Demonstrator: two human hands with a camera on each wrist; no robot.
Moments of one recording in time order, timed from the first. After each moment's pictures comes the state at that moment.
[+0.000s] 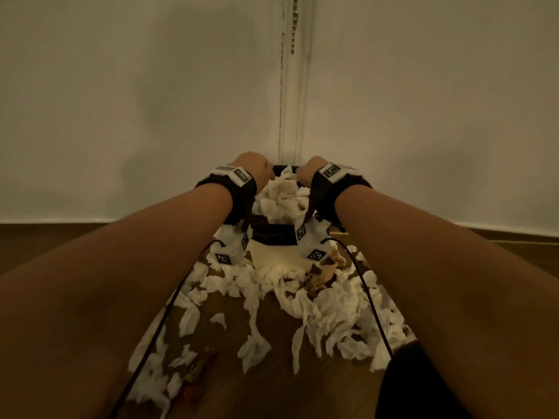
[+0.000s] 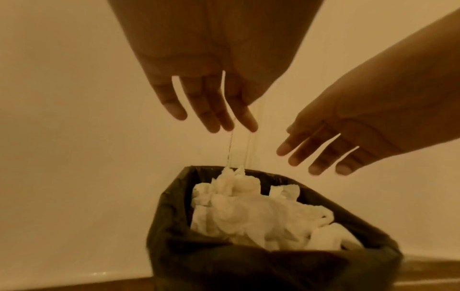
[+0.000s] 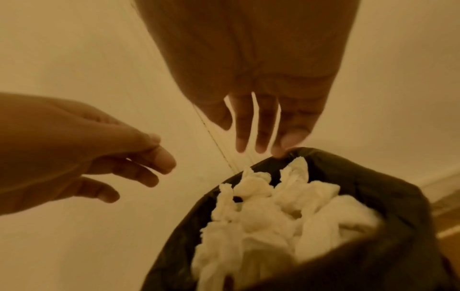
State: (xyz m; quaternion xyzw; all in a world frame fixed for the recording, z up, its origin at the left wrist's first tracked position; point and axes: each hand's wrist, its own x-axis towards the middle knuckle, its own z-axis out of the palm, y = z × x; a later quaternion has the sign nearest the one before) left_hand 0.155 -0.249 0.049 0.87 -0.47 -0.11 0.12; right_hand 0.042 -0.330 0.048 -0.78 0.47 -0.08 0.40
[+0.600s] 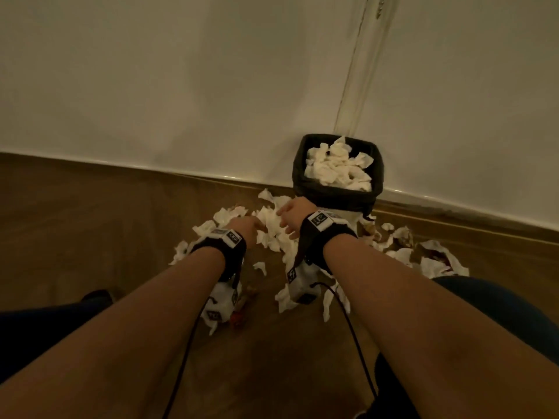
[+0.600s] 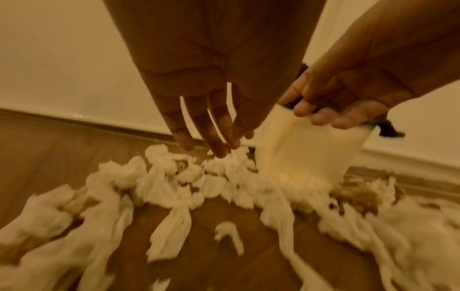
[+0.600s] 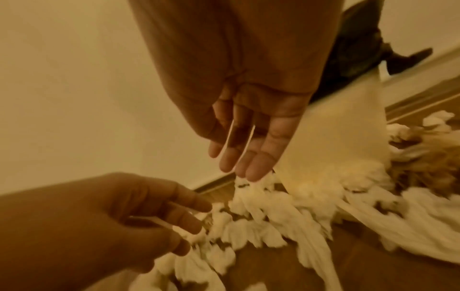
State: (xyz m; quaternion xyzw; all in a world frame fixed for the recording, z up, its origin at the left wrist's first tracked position) left_hand 0.146 -0.062 -0.067 0.88 -0.39 -0.25 0.07; right_hand 0.067 -0.179 -0.046 -0.82 0.38 0.08 0.42
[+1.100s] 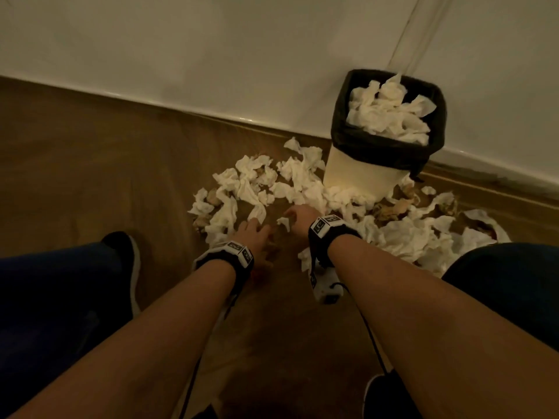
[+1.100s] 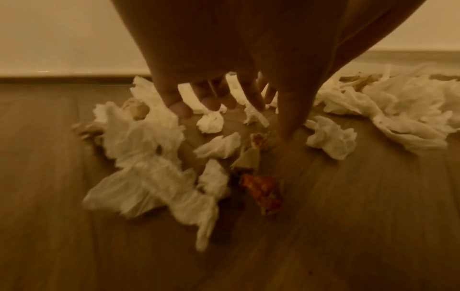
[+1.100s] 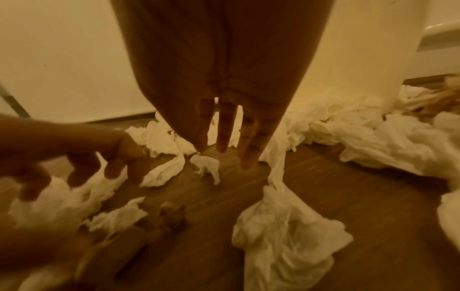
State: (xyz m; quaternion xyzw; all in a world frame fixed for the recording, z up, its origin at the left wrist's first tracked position) left_hand 0.120 0.011 -0.175 0.86 -0.42 -0.28 -0.08; right_hand 0.065 -0.140 -0.163 -0.89 0.27 0.23 0.28
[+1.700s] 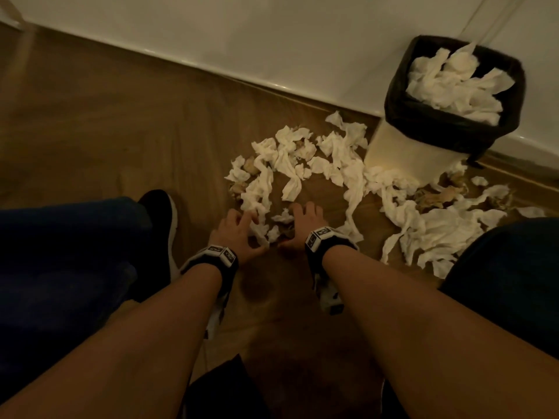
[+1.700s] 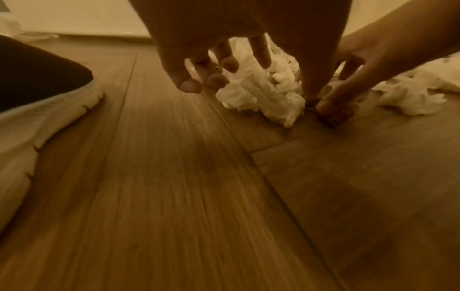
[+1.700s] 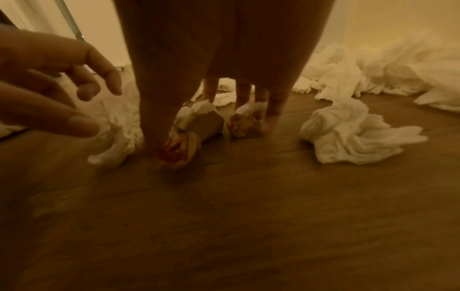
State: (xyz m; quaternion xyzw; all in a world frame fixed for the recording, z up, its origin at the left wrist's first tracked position) left_hand 0.116 0.120 -0.194 0.93 -0.27 -0.23 0.07; right_hand 0.055 -0.054 -0.207 -0.93 0.21 0.24 0.19
